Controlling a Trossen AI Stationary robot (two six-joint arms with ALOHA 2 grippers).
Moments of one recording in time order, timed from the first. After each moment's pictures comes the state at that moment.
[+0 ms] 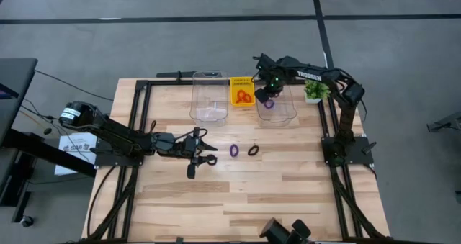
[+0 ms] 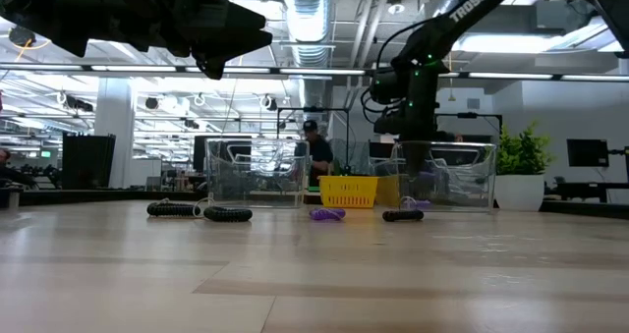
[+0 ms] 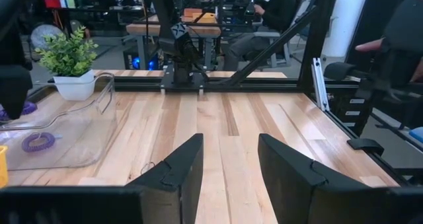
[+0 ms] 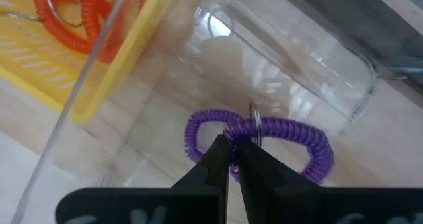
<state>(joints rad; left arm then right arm) -0.26 1.33 0.40 0.85 -0.16 -0.01 -0.72 1.90 1.43 -0.95 -0.03 0.17</state>
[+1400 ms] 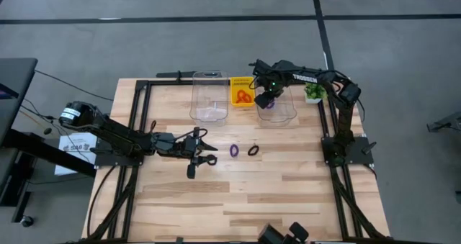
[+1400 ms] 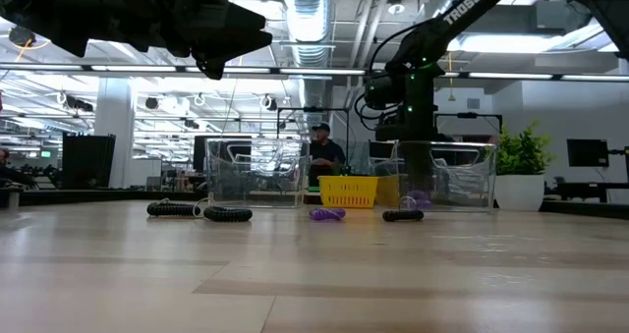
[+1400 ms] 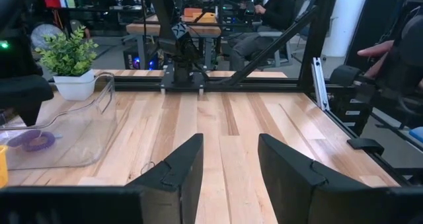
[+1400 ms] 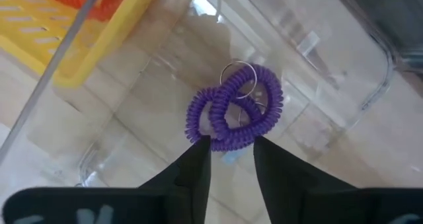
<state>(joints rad) -0.26 1.33 0.40 0.84 -0.16 -0.01 -0.67 1.94 1.43 -0.99 0.03 0.11</state>
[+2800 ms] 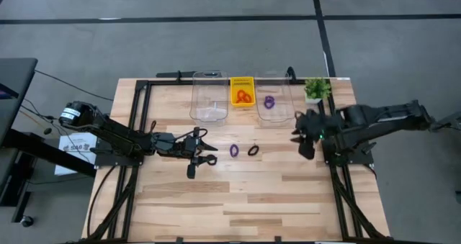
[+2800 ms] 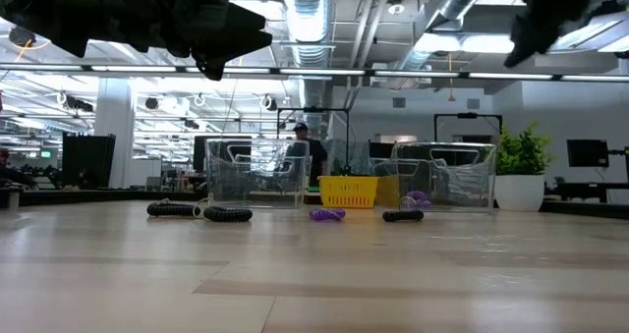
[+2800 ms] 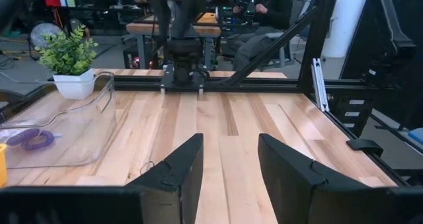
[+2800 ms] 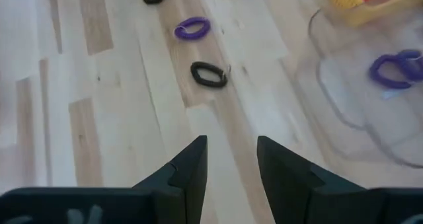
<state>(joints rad) -0.26 1.33 0.40 0.85 -0.16 -0.02 0.16 0.86 0.87 -0.95 0.16 0.39</state>
